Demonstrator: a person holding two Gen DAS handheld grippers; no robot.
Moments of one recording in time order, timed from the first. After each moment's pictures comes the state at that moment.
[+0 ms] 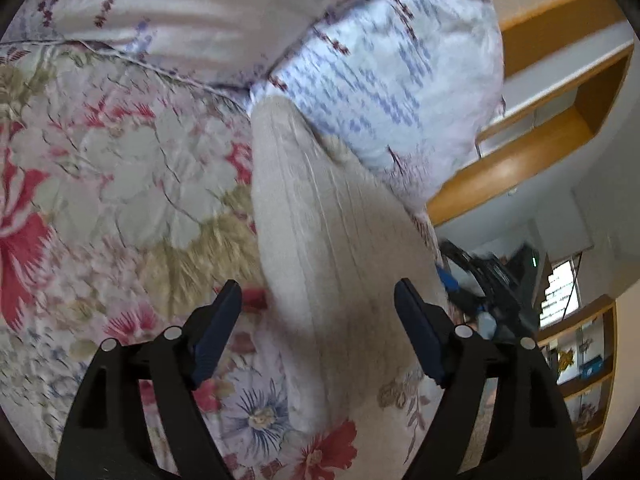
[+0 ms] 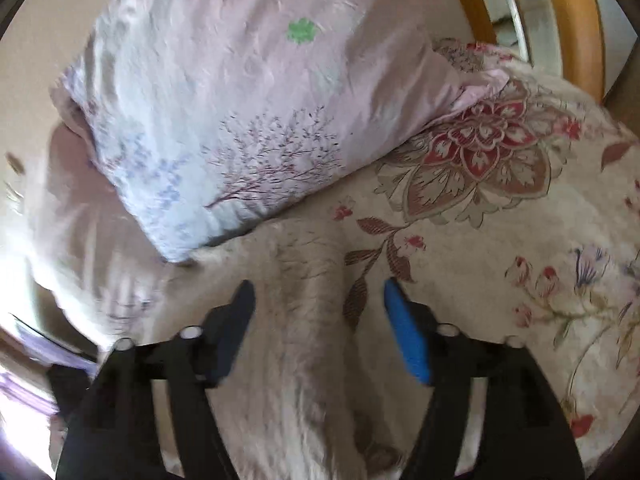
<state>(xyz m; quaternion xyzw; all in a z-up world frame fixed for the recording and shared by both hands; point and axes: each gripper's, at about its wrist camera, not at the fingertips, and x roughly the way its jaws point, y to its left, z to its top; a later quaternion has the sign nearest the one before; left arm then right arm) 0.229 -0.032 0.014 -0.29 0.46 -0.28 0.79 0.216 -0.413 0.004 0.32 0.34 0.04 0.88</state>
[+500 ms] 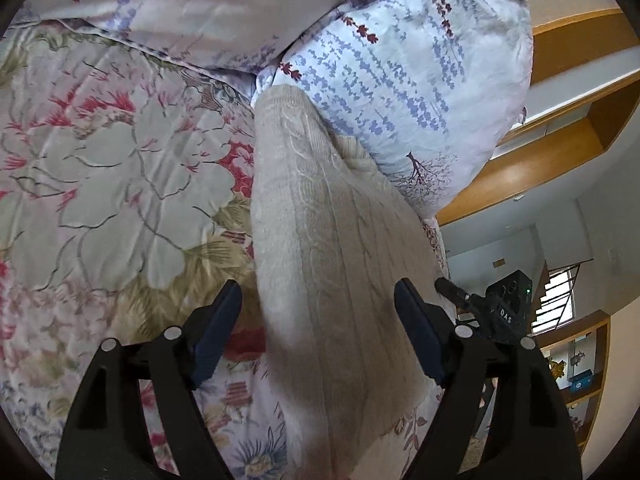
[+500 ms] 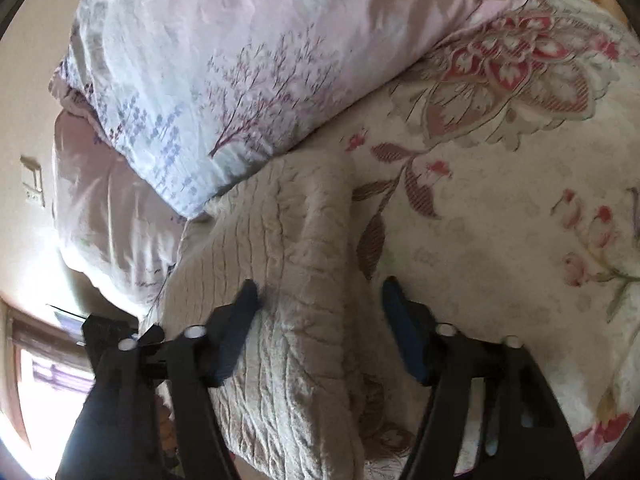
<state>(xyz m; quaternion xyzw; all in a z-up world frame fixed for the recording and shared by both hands) 0.262 -0.049 0.000 -0.30 0.49 -0.28 0.77 0.226 -0.400 -0.024 0.37 0.41 0.12 0.82</state>
